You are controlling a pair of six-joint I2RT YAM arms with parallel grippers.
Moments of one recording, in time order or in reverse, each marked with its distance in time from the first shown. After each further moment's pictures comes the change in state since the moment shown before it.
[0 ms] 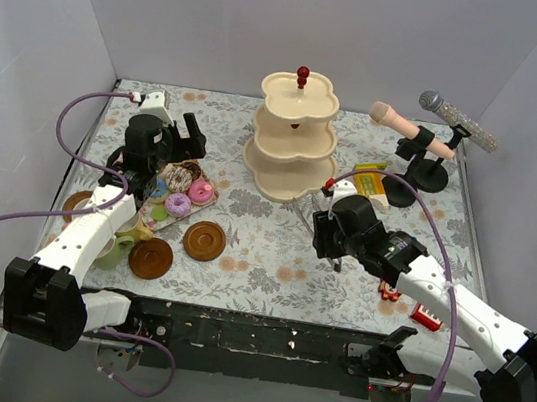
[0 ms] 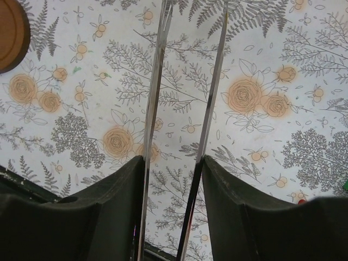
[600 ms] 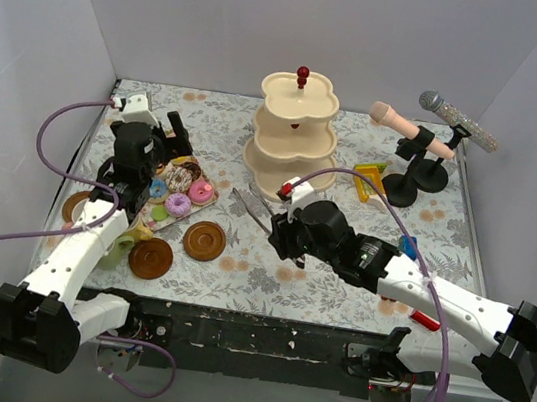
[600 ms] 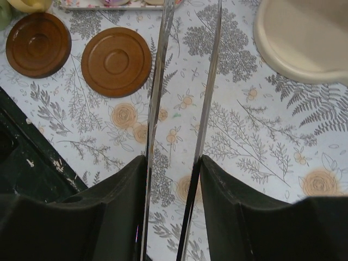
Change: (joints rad) left arm 0.000 -0.113 -0.047 0.023 -0.181 0.019; right arm 0.236 0.076 0.039 0.267 -0.029 -0.053
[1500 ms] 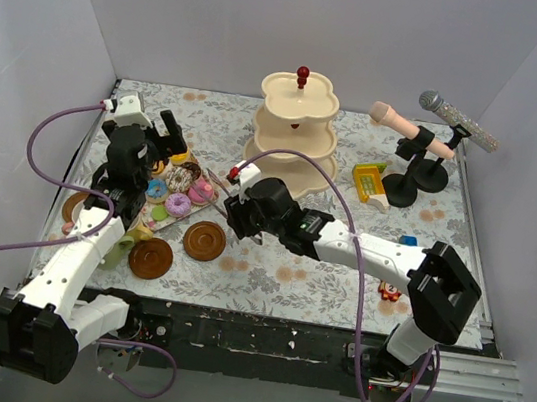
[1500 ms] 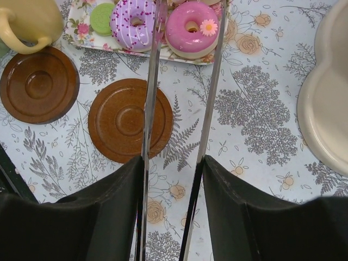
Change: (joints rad) left arm 0.009 -0.067 -0.031 0.052 -0.057 0.026; right arm 0.015 0.466 0.237 0.256 -0.067 -0.096
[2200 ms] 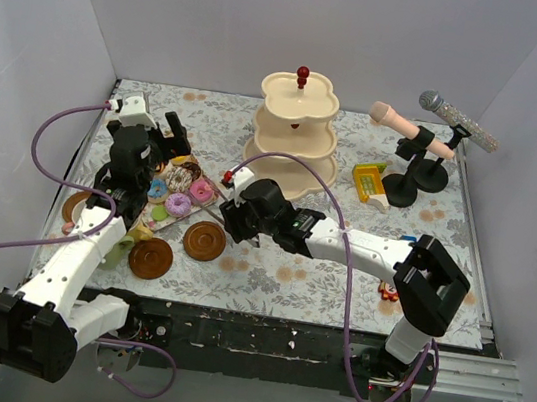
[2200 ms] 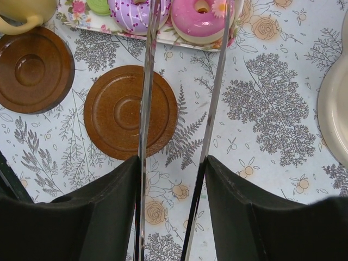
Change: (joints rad) left arm -0.021 0.008 0.000 0.000 0.019 0.004; right arm -0.004 0.076 0.026 -0.013 -0.039 -0.006
